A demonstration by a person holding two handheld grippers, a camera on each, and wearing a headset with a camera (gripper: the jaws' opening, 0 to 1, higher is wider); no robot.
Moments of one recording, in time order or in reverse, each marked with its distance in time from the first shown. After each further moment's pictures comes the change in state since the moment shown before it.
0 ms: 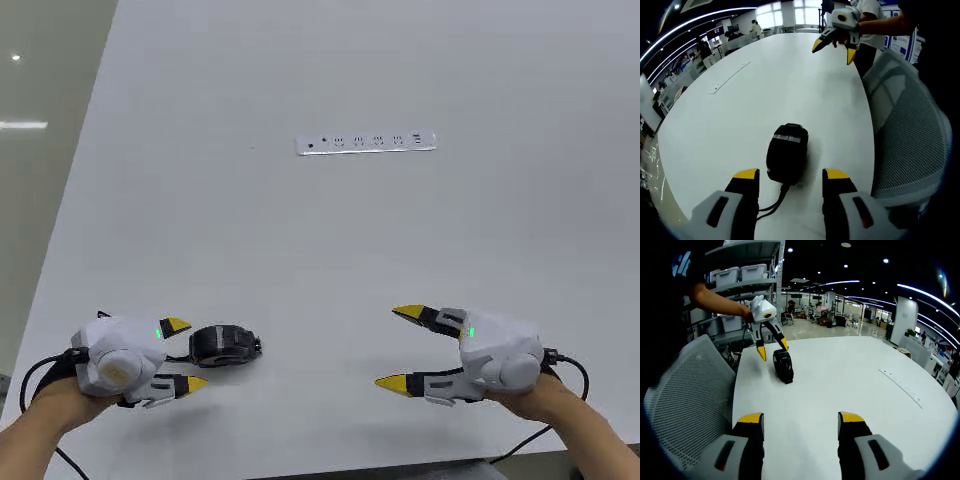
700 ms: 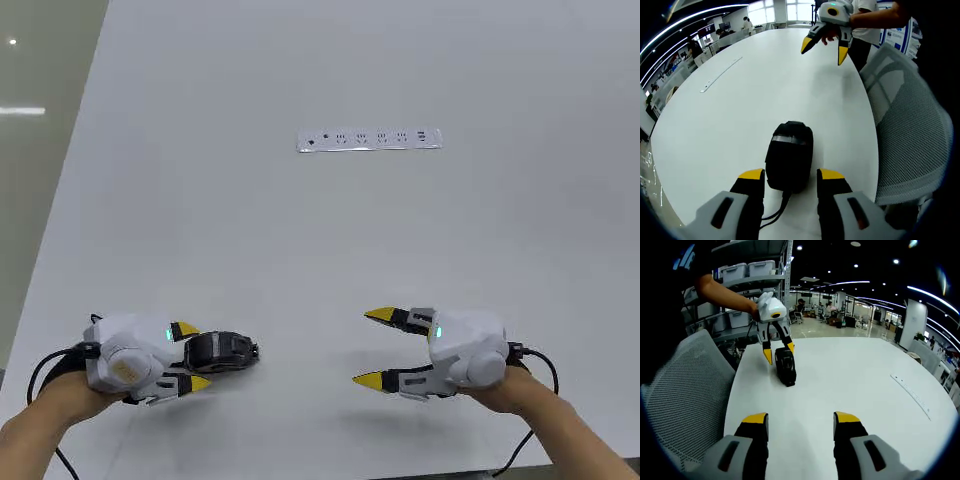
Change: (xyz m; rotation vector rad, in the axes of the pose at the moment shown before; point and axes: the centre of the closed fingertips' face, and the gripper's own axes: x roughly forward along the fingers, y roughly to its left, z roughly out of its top) left arm 0.022 0.002 -0.003 0.031 0.034 -0.066; right arm 0.040 -0.004 0.004 -0.048 0.008 0.077
